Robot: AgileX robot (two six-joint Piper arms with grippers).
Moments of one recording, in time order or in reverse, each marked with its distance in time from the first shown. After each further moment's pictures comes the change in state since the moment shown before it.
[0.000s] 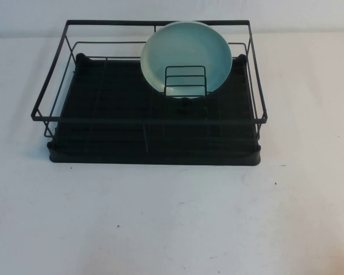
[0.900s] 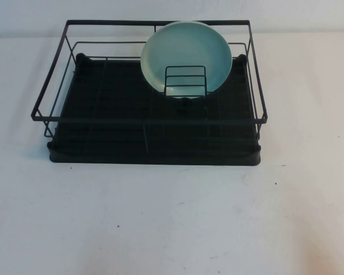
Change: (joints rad) right arm 0.000 0.000 0.000 0.612 -0.167 0.000; left arm 0.000 0.000 0.000 0.000 0.000 0.000
